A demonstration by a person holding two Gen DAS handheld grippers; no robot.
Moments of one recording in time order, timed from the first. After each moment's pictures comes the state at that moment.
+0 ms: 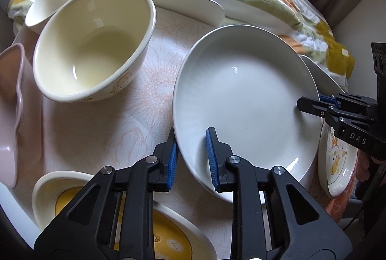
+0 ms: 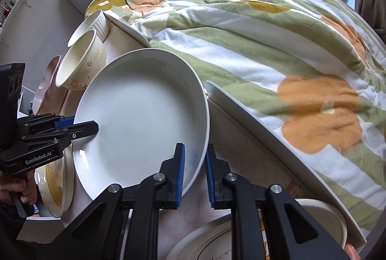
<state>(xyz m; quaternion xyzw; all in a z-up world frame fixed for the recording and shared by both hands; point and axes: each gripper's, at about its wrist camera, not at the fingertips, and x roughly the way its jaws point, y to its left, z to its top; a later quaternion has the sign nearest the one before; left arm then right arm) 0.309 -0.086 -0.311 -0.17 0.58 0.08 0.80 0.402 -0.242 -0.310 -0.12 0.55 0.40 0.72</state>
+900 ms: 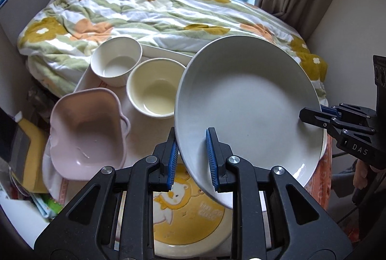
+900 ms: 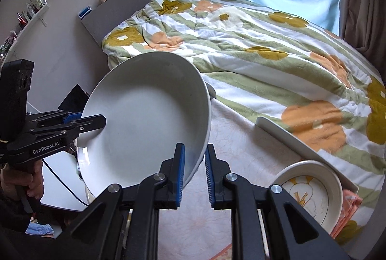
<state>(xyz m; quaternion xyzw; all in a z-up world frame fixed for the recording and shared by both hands) 0.215 -0.031 -0.165 -0.12 0.49 0.04 0.86 0.292 -0.223 -0.180 -0.07 0.47 0.39 0.79</state>
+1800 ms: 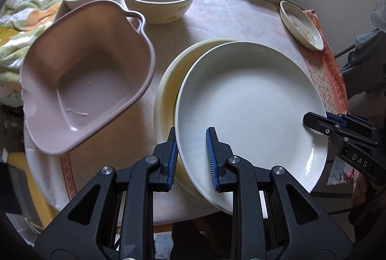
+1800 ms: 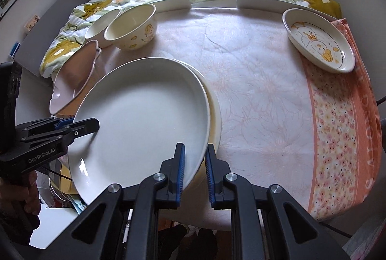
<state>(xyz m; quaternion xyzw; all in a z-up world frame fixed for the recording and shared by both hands) 0.145 0.030 -0.278 -0.04 0.58 -0.15 0.80 0.122 -0.163 -0.268 0.05 0.56 0.12 0.82</state>
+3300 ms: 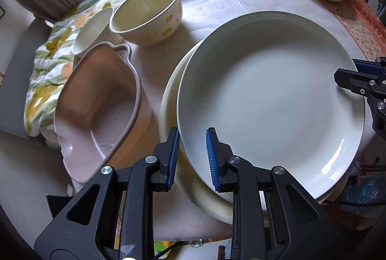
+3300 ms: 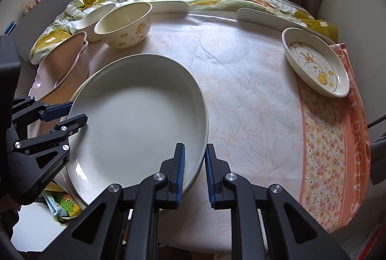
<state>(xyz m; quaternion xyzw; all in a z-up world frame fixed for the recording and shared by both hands) 0.142 -0.028 -0.286 0.19 0.54 -0.06 0.82 0.127 -0.151 -0.278 -0.04 0.52 0.10 0.85</state>
